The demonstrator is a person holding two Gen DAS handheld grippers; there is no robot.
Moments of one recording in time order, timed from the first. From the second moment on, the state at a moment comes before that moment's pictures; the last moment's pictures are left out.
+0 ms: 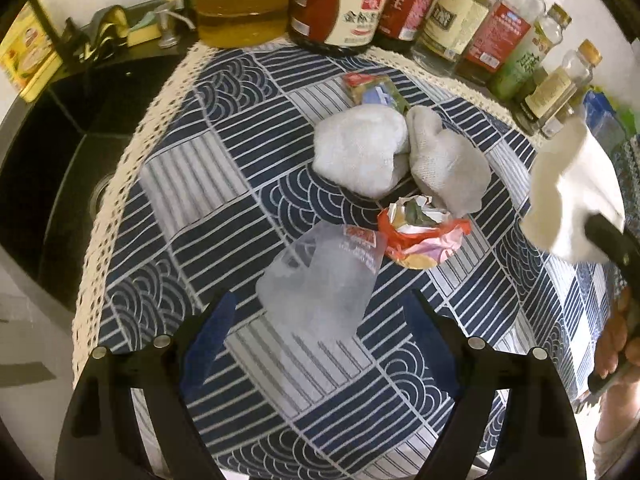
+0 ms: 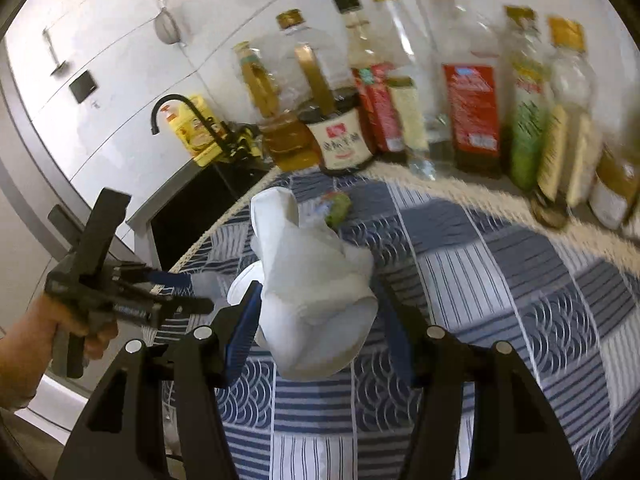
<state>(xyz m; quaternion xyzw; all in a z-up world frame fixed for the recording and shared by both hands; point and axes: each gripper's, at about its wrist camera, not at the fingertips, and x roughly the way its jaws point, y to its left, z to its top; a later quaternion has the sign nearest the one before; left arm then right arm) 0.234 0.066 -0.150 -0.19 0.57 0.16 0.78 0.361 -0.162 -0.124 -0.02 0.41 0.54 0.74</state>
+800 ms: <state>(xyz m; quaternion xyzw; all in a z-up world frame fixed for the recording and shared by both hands) 0.239 0.073 -0.165 -0.15 0.59 0.12 0.78 0.341 -0.200 -0.158 0.02 0.47 0.49 0.74</state>
